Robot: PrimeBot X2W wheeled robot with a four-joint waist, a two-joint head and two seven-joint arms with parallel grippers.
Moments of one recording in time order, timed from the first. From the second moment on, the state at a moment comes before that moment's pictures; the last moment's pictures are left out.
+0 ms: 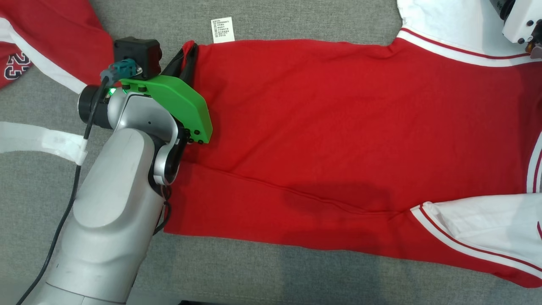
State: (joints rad) left arm -0.72 0.07 -0.42 0.35 -0.46 0.10 0.17; right arm -1.08 -0.45 0.47 0.80 0.62 0.10 0.36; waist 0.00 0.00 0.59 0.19
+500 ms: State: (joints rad) left arm -0.69 0.08 -0.39 0.35 -0.46 0.10 0.15; right arm -1.12 -0.42 0.53 0.85 0.58 0.11 0.33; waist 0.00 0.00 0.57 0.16
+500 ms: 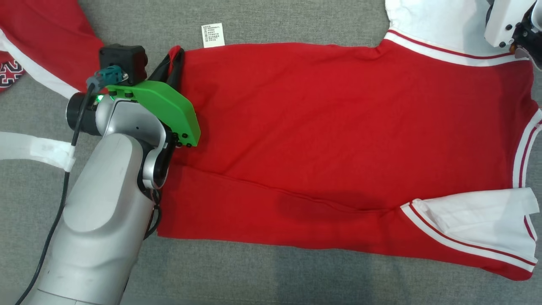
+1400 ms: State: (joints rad) left arm -0.50 0.12 -0.32 0.34 -0.54 0.08 0.05; right arm -0.78 -0.39 0.59 0.64 0.71 0.12 -0.20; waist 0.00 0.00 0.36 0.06
